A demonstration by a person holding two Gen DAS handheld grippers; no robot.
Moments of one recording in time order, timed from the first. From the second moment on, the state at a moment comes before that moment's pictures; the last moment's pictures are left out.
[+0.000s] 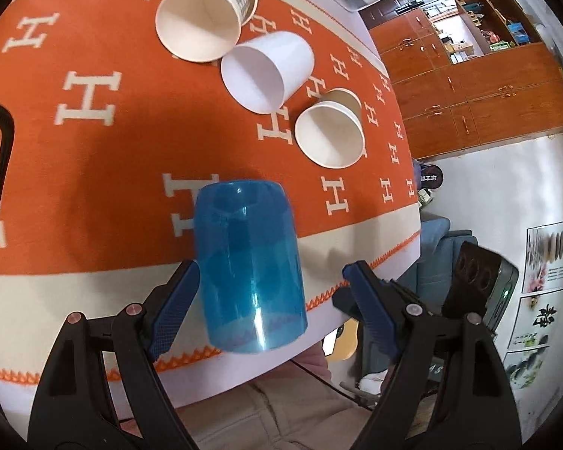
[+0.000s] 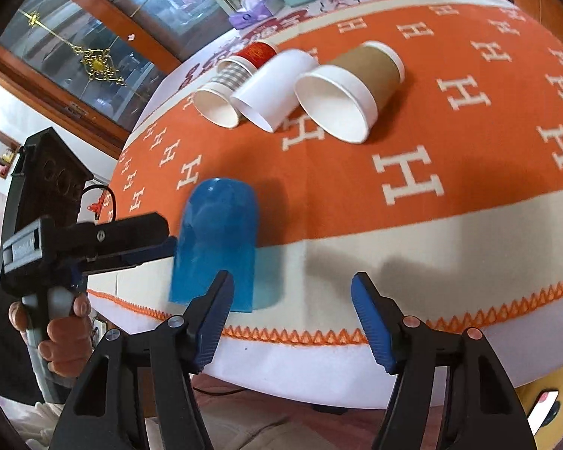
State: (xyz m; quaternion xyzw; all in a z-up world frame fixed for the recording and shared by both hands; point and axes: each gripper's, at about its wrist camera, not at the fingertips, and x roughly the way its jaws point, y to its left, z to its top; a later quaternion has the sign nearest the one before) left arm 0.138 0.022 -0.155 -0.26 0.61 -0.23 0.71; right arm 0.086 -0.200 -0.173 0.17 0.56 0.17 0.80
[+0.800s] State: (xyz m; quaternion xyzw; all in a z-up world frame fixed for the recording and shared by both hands) left arm 0.154 -0.008 -0.182 -0.20 0.62 -0.22 0.72; right arm 0.091 -0.224 -0.196 0.22 0.56 0.18 0.78
